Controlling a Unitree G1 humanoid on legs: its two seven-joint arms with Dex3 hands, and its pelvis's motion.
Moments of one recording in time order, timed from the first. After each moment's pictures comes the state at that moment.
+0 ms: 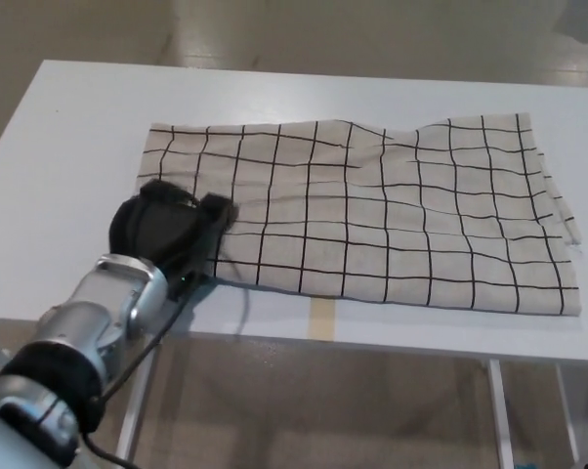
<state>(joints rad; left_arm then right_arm) -0.80 0.36 -0.64 1.07 0.91 -0.09 0.29 0.21 -0.10 -0.24 0.74 0.09 -0.48 0.02</state>
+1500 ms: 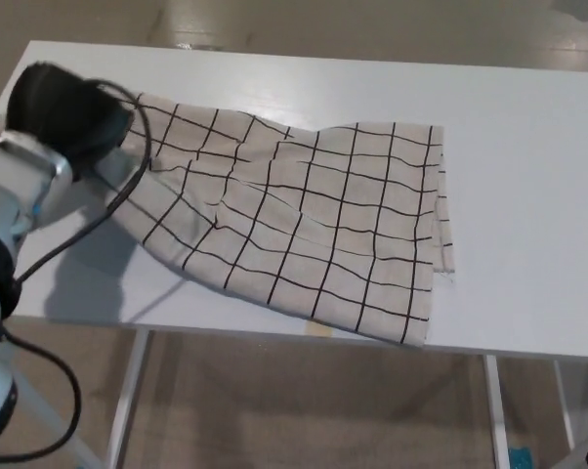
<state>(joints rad) -1.14 0.57 -0.85 1.25 0.99 -0.17 0.42 0.22 -0.08 -0.28 0.66 0.15 -0.47 0.08</state>
